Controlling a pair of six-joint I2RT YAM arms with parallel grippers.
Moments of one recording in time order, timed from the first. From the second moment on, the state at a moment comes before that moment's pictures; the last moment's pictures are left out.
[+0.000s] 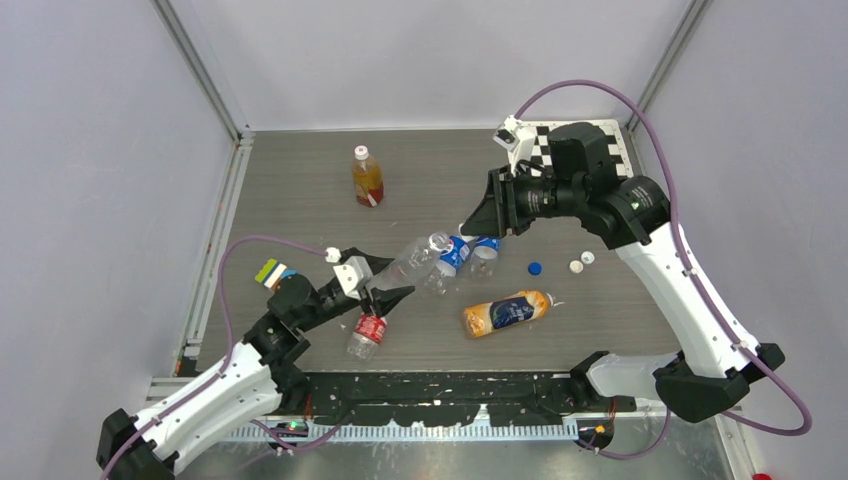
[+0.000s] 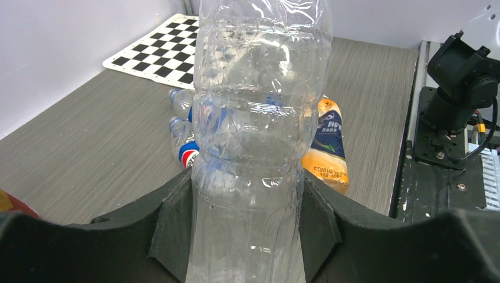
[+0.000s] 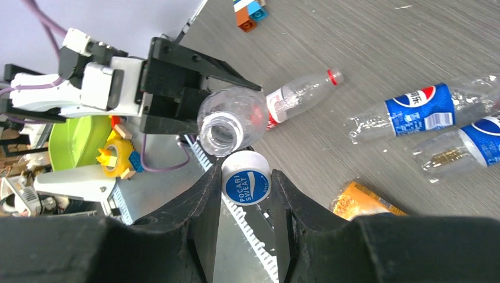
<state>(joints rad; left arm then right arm) -0.74 0.60 0.35 0.32 0.35 0.06 0.56 1.25 1.64 -0.96 -0.54 0.32</state>
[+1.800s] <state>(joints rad) -0.73 0.65 0.53 0.02 0.45 0.06 0.60 1.35 1.65 -0.98 -0.70 0.27</state>
